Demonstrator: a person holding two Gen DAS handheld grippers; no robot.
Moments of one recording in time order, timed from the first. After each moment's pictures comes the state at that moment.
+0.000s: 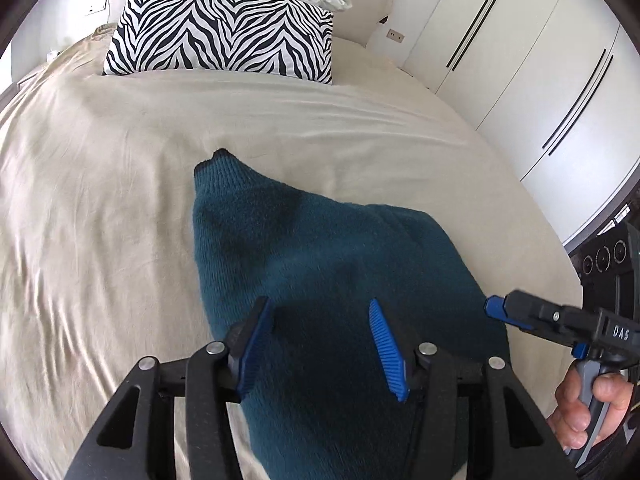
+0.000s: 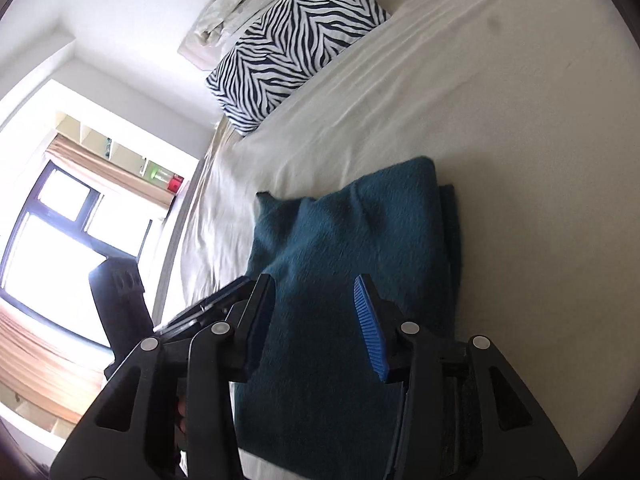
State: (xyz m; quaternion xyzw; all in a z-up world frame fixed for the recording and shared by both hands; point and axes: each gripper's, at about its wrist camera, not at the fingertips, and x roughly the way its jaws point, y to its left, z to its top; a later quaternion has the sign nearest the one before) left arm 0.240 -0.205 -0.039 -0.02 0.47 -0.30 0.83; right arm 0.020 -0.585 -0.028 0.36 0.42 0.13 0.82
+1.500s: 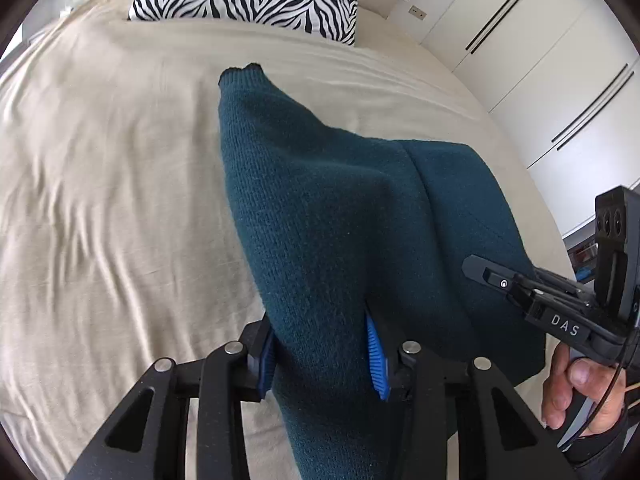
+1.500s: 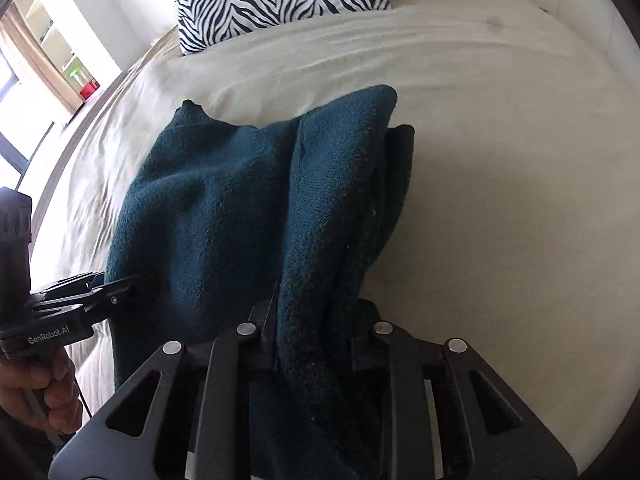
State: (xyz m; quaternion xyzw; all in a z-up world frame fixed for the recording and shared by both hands) left arm 0.206 -0.168 -0.049 -0.04 0.52 -0.28 0.80; right arm 0.032 -0.512 -0.021 0.12 0.51 0.01 0.85
